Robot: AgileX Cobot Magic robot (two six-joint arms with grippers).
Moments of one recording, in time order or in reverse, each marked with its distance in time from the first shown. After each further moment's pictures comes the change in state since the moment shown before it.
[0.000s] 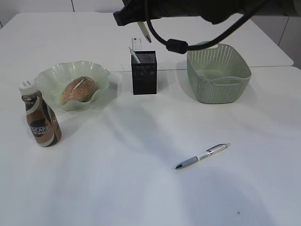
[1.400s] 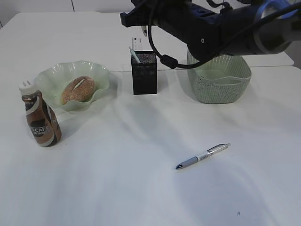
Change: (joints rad) left arm 0.000 0.015 0.000 0.013 -0.033 0.000; right arm -0.060 0.136 0.054 0.069 -0.494 0.000
